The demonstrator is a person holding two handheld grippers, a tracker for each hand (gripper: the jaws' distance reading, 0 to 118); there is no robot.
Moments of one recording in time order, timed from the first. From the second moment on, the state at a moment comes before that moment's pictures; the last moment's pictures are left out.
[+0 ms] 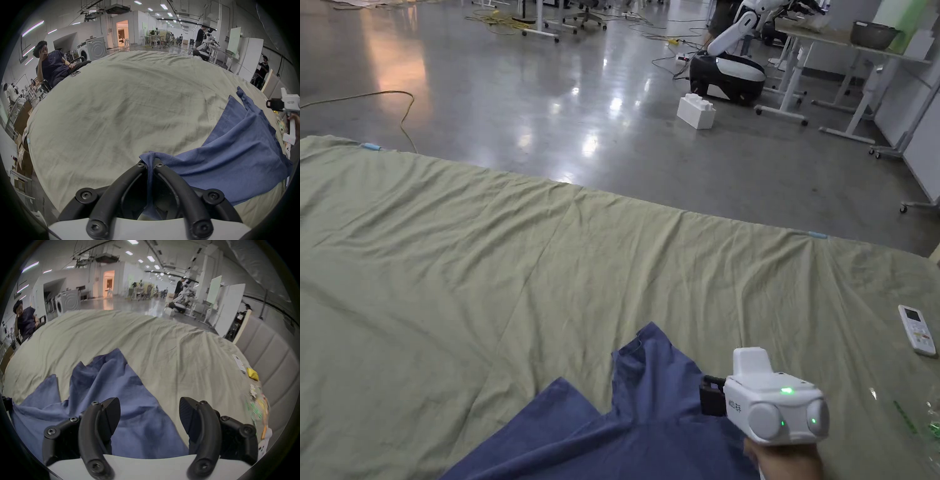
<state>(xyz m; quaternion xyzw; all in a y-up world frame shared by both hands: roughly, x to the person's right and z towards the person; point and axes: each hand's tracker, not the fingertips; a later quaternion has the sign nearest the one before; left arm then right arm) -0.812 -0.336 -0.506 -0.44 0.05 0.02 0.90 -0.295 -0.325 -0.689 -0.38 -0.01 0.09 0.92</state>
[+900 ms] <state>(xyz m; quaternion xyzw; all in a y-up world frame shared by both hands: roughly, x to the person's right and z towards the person) -0.818 -0.330 -0.520 -0.39 0.04 0.01 0.92 -0.313 -0.284 -0.667 -0.31 0.00 0.12 0.94</state>
